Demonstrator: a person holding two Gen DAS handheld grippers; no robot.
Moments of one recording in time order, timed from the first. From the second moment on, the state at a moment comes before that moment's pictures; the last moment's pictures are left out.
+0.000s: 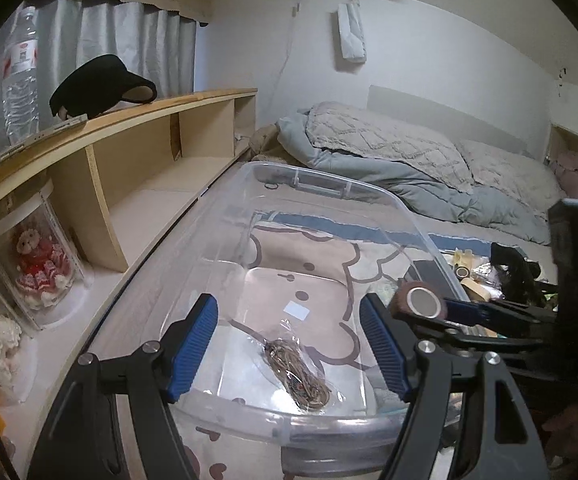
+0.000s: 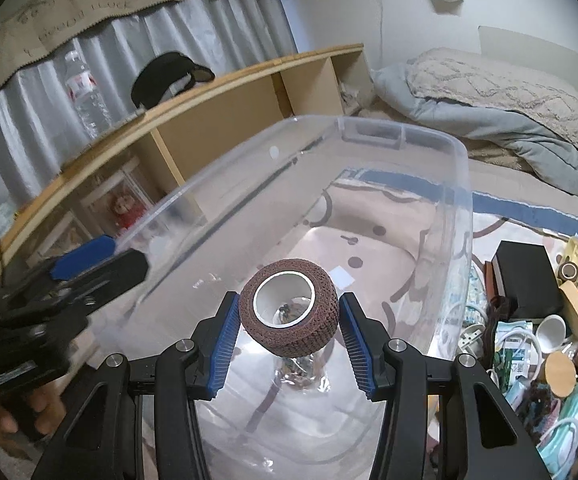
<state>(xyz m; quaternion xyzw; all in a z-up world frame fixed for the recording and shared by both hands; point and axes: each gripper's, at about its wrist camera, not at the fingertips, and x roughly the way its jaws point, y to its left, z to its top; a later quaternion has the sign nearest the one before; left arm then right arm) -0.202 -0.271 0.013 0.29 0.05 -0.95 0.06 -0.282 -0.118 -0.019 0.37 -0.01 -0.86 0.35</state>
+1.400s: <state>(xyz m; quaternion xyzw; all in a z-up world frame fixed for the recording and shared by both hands) -0.159 -0.257 0.039 0.28 0.05 -0.96 0.08 -0.262 -0.119 0.012 0.38 0.08 -0.85 0.35</state>
